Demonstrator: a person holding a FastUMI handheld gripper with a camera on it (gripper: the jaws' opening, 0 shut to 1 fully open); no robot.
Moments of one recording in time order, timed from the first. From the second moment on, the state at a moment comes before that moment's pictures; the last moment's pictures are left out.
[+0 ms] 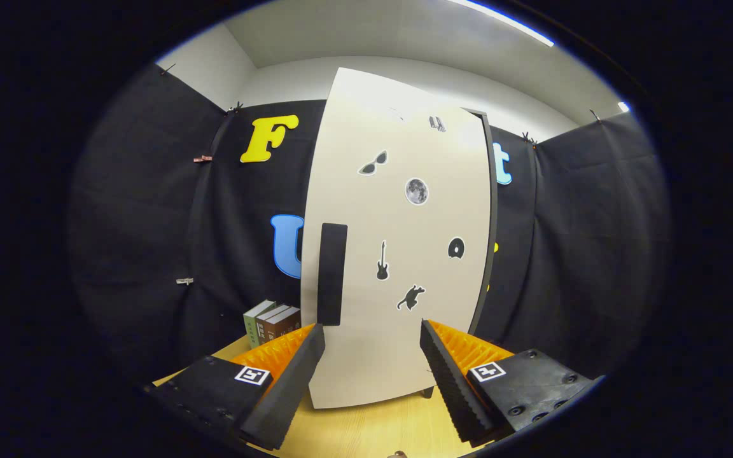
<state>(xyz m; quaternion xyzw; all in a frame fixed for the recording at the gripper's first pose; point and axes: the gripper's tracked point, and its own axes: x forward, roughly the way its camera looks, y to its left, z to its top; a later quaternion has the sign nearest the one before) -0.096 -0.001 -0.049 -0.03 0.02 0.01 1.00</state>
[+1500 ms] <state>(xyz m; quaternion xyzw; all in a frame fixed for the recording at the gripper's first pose) -0.050 -0.023 -0.022 -0.04 -0.02 0.02 1.00</state>
